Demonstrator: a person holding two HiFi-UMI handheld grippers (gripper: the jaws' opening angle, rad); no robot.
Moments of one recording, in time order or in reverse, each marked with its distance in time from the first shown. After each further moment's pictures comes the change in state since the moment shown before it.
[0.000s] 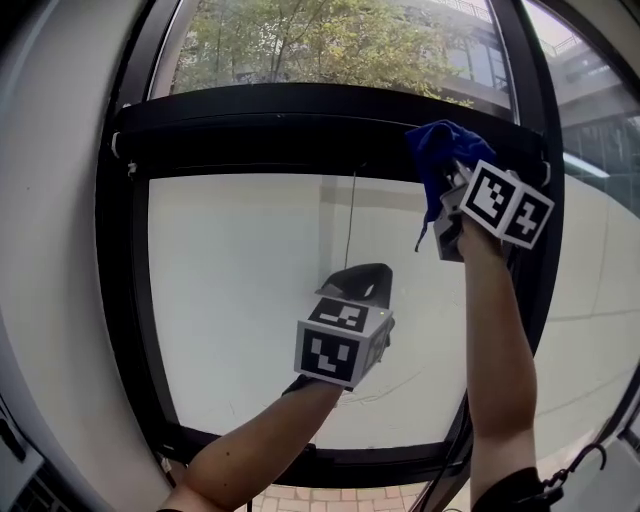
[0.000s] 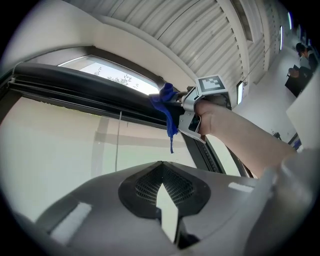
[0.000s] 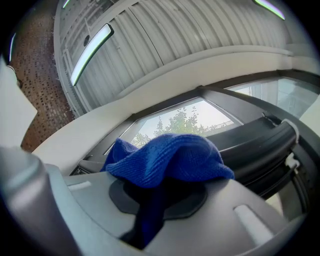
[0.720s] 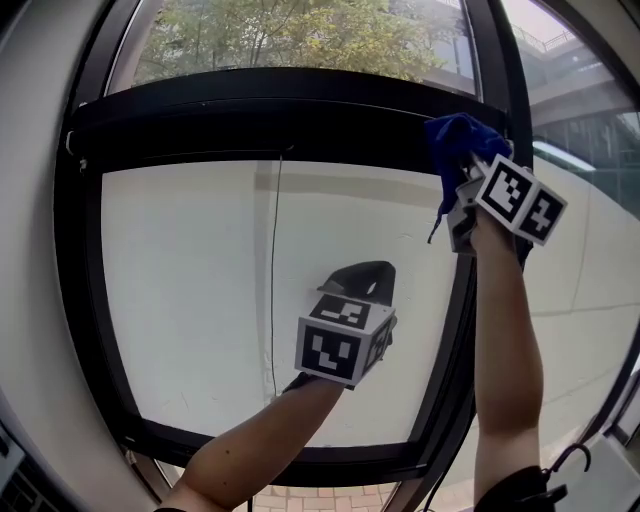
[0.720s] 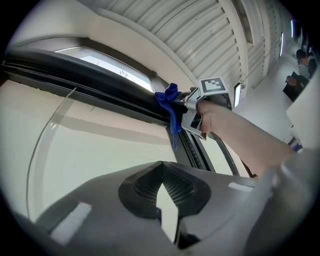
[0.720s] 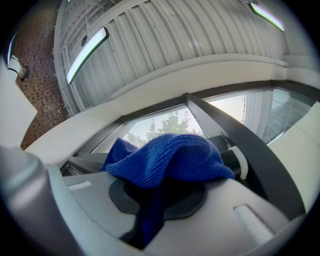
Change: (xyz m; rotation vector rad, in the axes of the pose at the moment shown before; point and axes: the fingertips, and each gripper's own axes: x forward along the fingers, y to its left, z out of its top) left arm 0.078 -0.086 -0.016 -0.034 -0.005 -0.060; right arm -0.051 -0.124 0.027 -0.037 -0.025 -0.084
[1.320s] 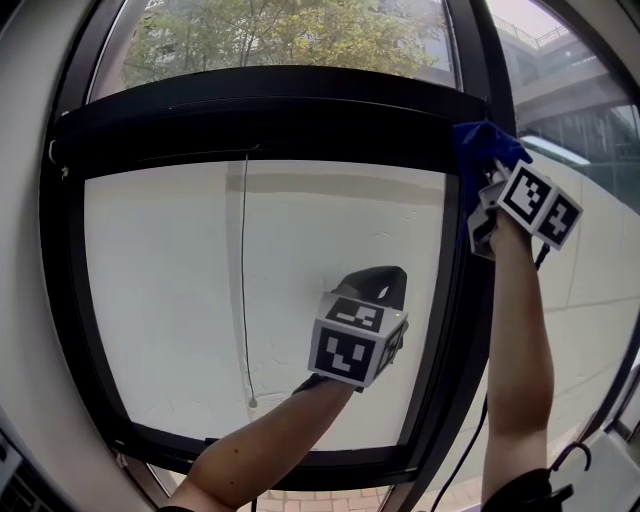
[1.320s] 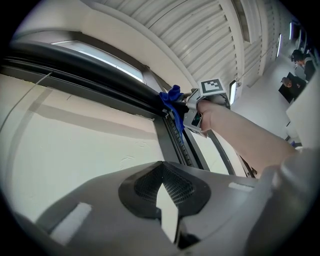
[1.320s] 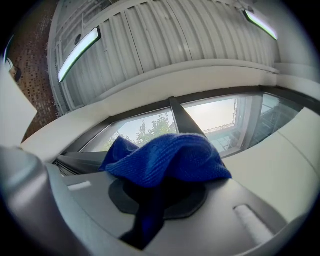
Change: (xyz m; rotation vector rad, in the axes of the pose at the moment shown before) left arm 0.047 -0.046 -0.017 0.014 0.021 -0.058; right arm -0.032 -0.092 0.008 0.003 -0.011 -0.105
